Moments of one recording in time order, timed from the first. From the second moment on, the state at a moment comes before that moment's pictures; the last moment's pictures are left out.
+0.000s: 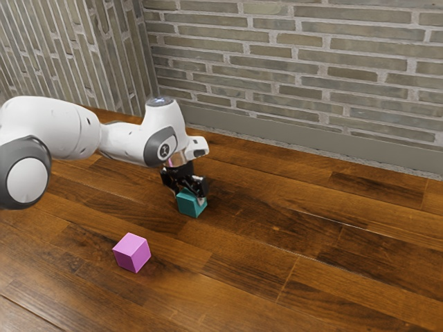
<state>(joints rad) 0.10 0.64 -0.11 -1.61 0.03 2.32 0.02</state>
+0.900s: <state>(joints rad) 0.10 0.05 -0.13 -2.13 0.05 2.33 -0.03</state>
